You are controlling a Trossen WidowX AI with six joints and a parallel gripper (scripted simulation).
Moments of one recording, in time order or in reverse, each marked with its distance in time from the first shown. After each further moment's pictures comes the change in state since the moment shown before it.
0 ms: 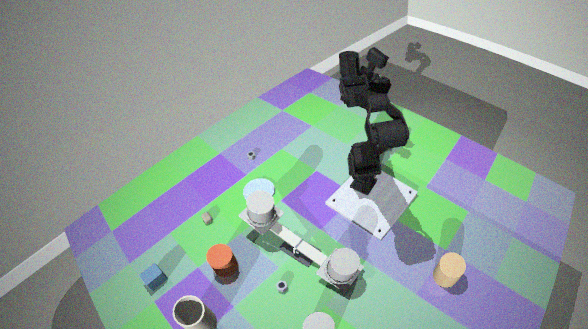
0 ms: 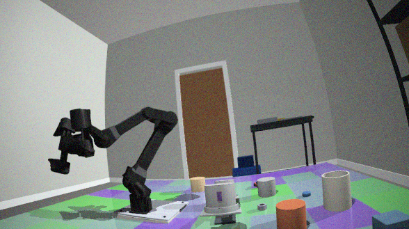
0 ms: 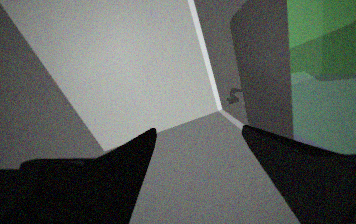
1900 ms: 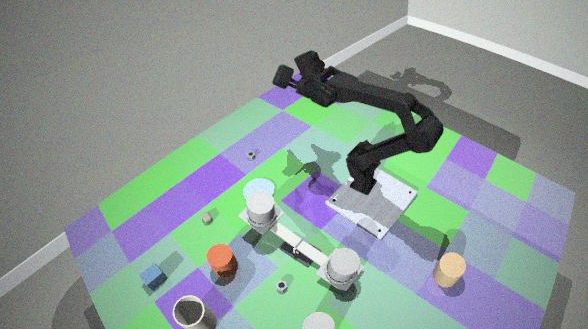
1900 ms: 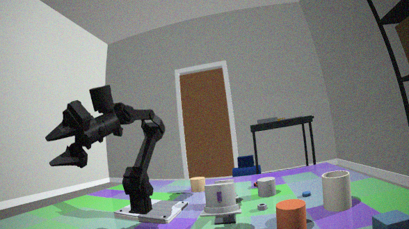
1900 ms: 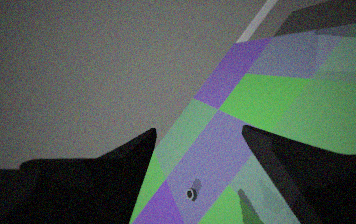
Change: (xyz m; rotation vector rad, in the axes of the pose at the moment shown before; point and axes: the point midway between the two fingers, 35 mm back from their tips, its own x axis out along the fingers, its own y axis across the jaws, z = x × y) arm -0.234 -0.059 -0.127 -1.272 1.400 0.040
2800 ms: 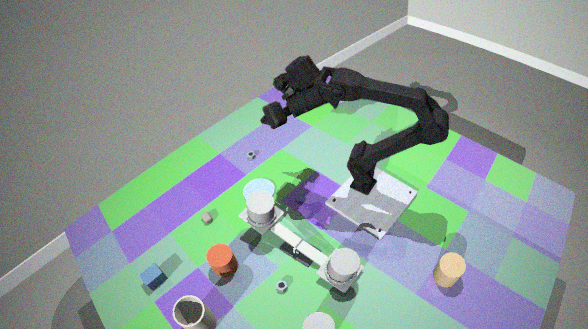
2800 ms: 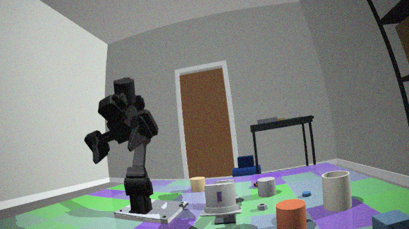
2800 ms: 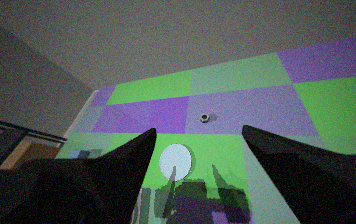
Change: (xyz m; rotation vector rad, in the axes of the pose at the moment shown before) arm -0.080 0.051 -0.099 -0.699 0.466 0.403
